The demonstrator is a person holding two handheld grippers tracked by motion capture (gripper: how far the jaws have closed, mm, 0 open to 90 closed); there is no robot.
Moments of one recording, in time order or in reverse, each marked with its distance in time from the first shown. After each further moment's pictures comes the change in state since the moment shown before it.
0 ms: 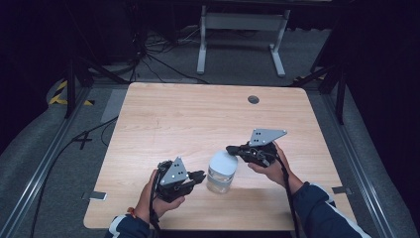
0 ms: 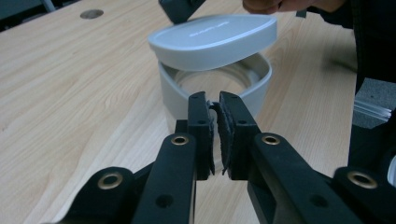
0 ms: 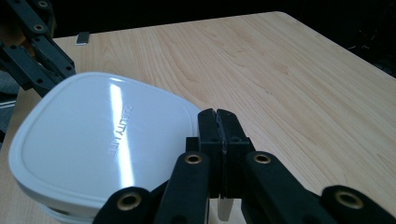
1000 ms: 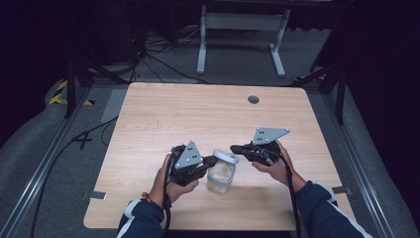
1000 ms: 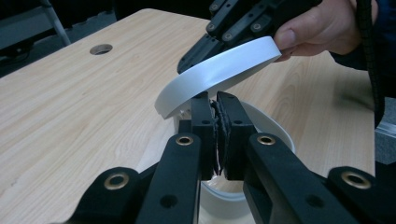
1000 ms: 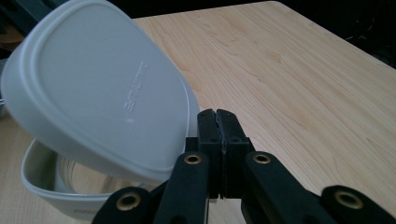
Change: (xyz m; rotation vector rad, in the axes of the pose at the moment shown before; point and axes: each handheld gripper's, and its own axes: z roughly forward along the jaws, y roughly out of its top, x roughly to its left) left arm 0.012 0.040 0.022 -0.057 0.024 0.013; right arm -0.008 -0.007 -0.006 0.024 -0.012 0.015
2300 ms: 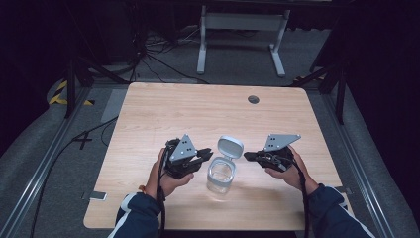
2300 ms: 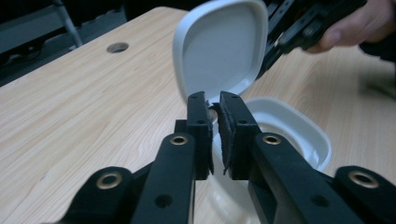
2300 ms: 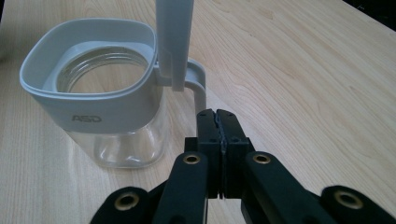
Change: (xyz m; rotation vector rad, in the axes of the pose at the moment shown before) left arm 0.018 -0.006 -0.008 0.021 0.042 -0.005; right arm -0.003 -0.027 -0.026 0.102 -0.019 0.003
